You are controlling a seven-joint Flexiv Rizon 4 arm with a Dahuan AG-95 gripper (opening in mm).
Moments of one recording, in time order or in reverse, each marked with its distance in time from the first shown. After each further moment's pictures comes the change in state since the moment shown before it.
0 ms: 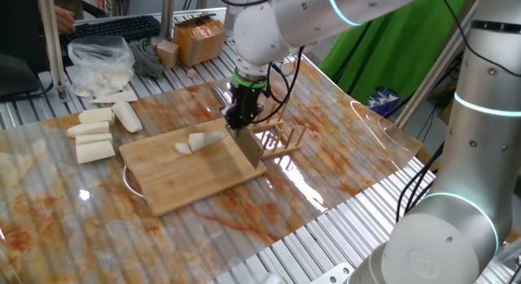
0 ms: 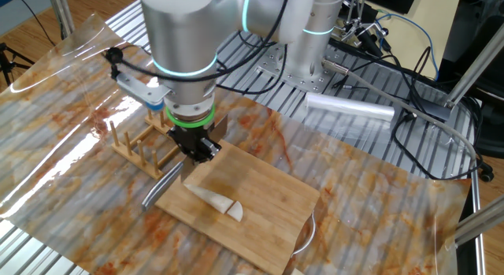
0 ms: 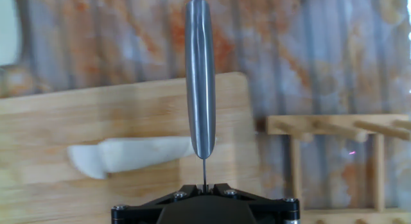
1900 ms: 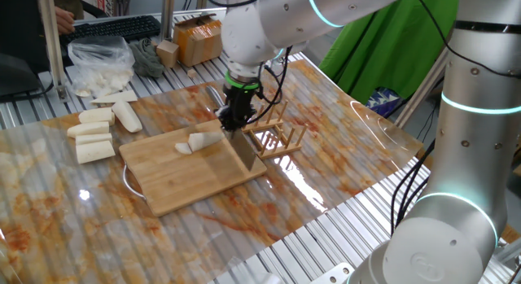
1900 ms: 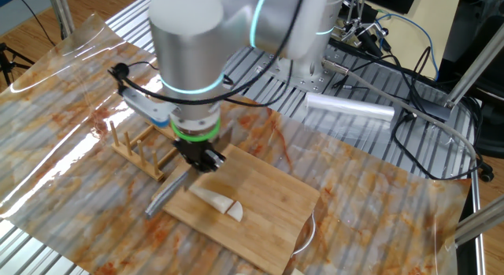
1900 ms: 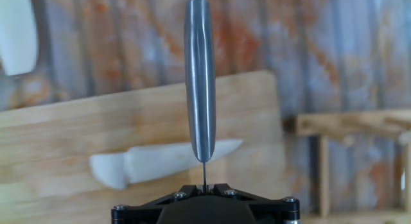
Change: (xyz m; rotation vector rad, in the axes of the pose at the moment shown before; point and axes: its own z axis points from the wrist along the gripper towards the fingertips) arm -0.012 -0.018 0.024 0.014 0.002 -0.036
